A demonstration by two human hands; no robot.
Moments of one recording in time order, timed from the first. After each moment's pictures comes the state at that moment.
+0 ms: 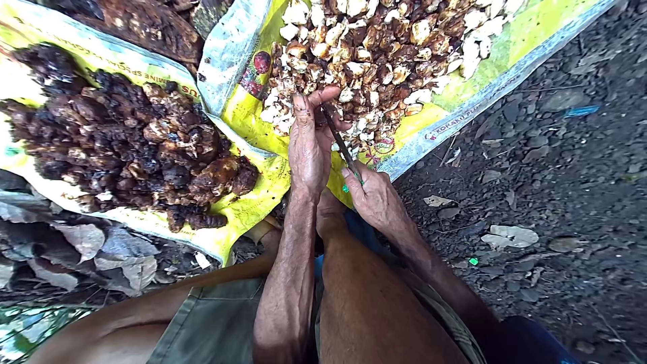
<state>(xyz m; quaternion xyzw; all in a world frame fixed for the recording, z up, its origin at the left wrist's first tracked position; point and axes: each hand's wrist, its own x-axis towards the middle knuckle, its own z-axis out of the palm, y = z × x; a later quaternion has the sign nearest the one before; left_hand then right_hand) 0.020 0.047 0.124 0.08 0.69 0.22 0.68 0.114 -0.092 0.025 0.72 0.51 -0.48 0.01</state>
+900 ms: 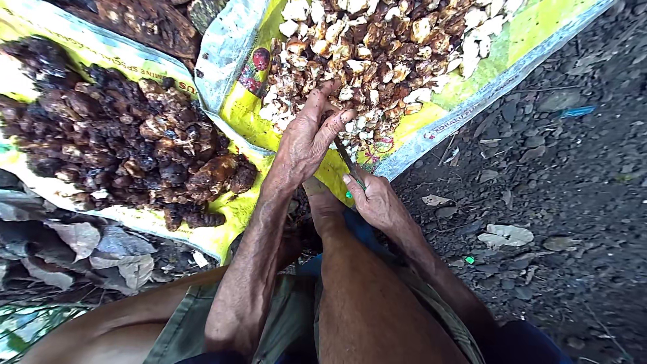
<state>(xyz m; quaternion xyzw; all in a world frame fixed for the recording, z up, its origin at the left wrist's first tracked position) -0.048 0.014 -0.012 0.54 0.48 0.20 0.66 0.125 -0.103 0.023 0.70 0.48 -0.53 0.03</state>
